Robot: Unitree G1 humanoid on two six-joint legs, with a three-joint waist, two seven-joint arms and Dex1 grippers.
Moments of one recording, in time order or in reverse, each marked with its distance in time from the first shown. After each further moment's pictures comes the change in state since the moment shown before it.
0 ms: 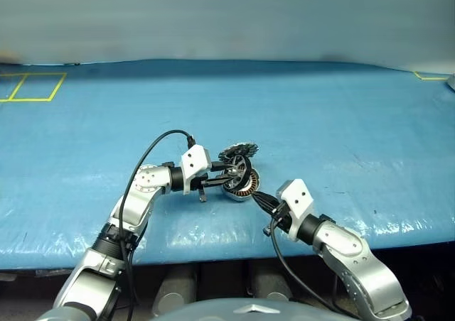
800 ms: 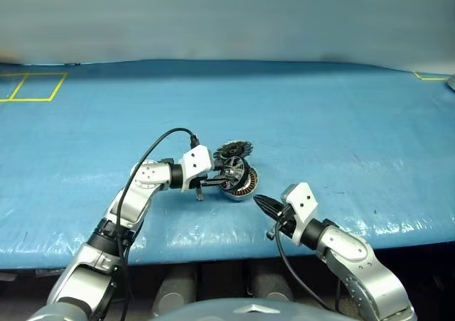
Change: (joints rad) left arm -0.034 0.051 -0.036 -0.061 0.085 0.064 0.002; right arm 0.044 -0.008 -0.031 -0.009 0.040 -0.013 0.006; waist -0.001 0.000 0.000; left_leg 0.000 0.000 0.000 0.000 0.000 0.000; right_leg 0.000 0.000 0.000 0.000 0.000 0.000
